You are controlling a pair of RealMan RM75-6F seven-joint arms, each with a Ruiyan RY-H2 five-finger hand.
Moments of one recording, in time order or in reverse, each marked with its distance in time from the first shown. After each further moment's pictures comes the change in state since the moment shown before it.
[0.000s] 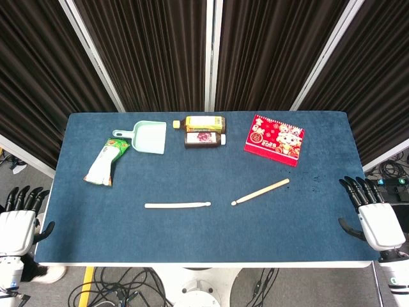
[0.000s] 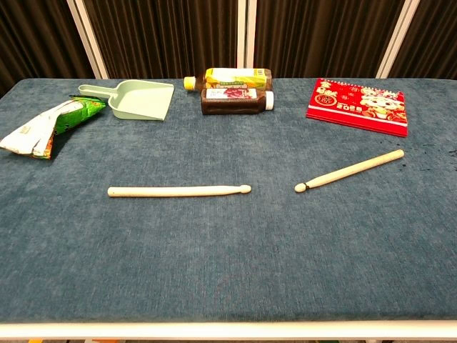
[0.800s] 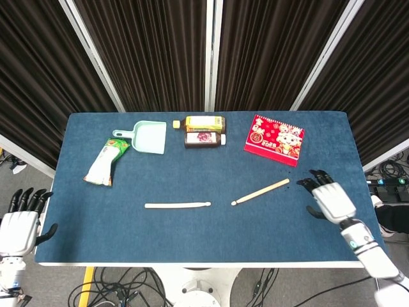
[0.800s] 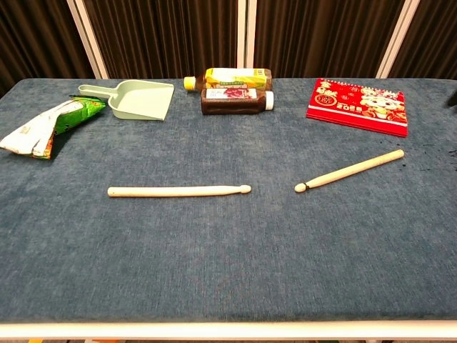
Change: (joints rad) left arm -0.003 0.009 0.005 -0.035 -0.022 -0.030 0.005; right arm 0.266 -0.168 0.036 0.207 0.019 -0.405 -0.045
